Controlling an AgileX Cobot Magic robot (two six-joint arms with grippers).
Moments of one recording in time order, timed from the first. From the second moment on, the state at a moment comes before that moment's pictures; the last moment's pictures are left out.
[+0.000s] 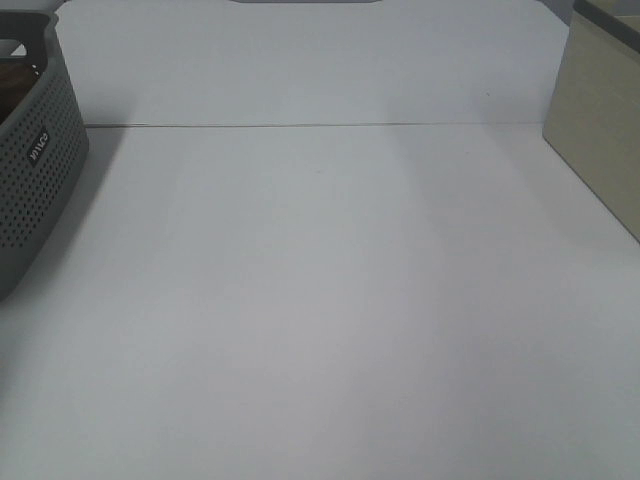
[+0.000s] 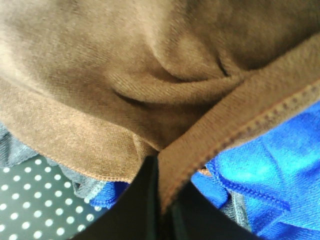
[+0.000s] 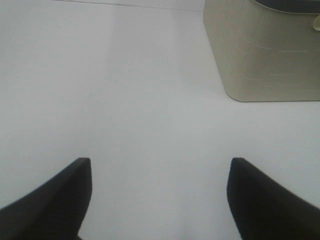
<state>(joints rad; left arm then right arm) 0.24 2.15 -1.79 0.24 0.88 1.18 0.02 0.00 -0.50 0.08 1.07 -0.08</state>
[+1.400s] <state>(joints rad) -0.43 1.43 -1.79 0.37 0.91 0.88 0.02 0.08 -0.52 0.16 0.98 -0.15</state>
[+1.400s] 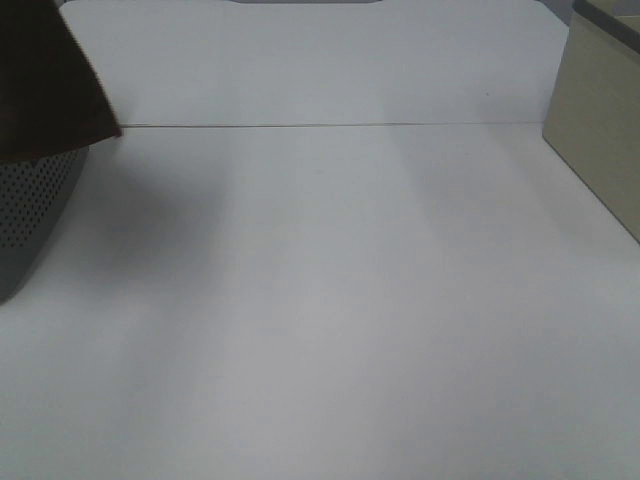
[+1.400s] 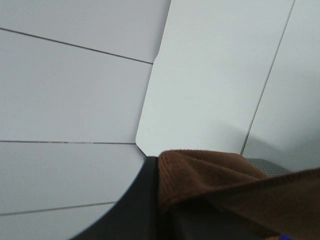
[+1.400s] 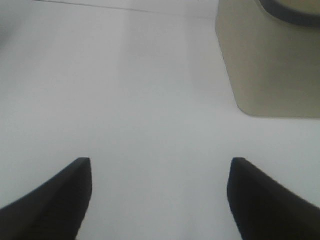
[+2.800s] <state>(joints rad) -0.87 1.48 -1.79 0.53 0.79 0.69 0.41 1.48 -0.84 1.61 0.85 -1.85</state>
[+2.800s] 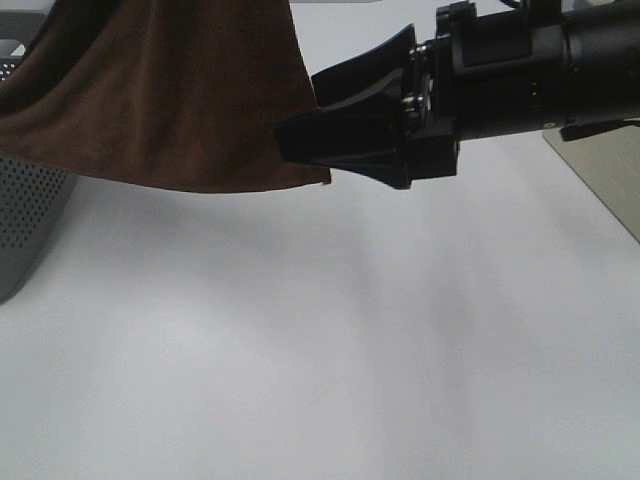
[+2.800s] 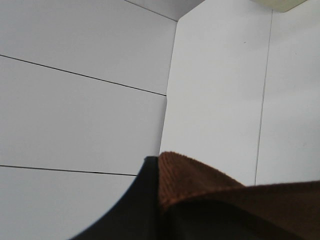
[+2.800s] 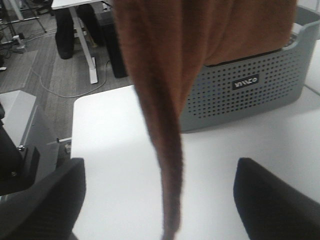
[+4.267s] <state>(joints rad) -0.87 1.52 -1.79 0.41 0.71 0.58 0.45 1.48 -0.84 1.48 0.71 -1.58</state>
